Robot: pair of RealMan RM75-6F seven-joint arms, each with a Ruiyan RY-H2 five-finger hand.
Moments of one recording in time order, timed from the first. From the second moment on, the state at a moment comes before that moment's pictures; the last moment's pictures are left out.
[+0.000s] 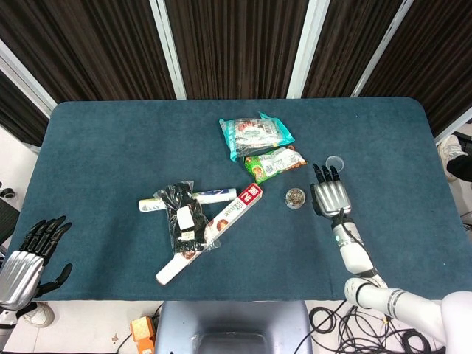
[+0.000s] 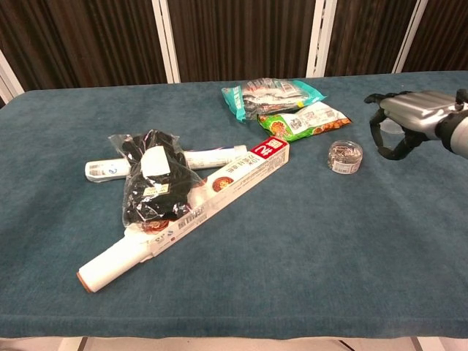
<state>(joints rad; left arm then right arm) -0.15 -1.07 0.05 -1.53 1.73 1.56 -0.21 0.69 -1.61 0.23 -1.19 -0.97 0.93 -0.56</state>
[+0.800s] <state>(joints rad) -0.15 -1.06 0.04 -1.52 1.72 1.56 -0.23 0.78 -1.65 0.24 -1.21 -0.83 0.94 -0.69</state>
